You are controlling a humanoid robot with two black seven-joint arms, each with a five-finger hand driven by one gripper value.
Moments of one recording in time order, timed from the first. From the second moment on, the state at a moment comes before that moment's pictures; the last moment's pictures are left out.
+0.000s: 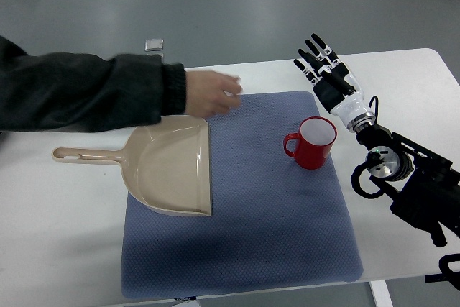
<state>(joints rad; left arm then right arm) -0.11 0.00 0.06 -0.20 0.09 0.07 0.10 0.69 -0.13 0.67 0.59 0.05 0.45 0.49</state>
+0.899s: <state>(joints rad) -0.11 0.00 0.06 -0.20 0.09 0.07 0.10 0.64 -0.45 0.65 0.76 -0.39 0.61 0.53</state>
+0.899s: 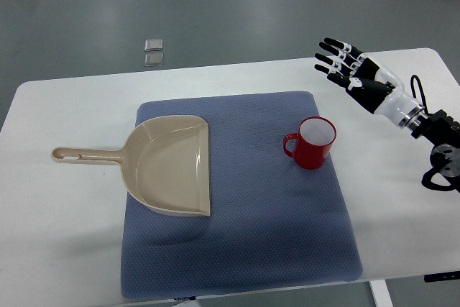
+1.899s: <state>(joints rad) -0.11 0.00 0.06 -0.20 0.09 0.07 0.10 0.49 -0.48 0.66 0.77 -0.71 0.61 0.61</state>
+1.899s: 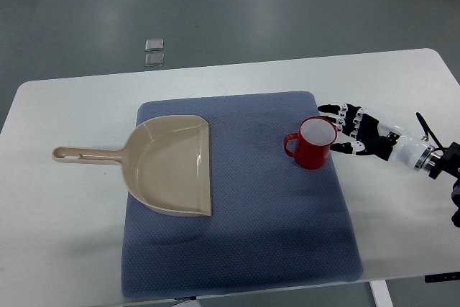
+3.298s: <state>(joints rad) -0.11 0.00 0.06 -0.20 0.09 0.07 0.10 0.48 -0.32 0.65 0.75 -0.72 0.61 0.61</state>
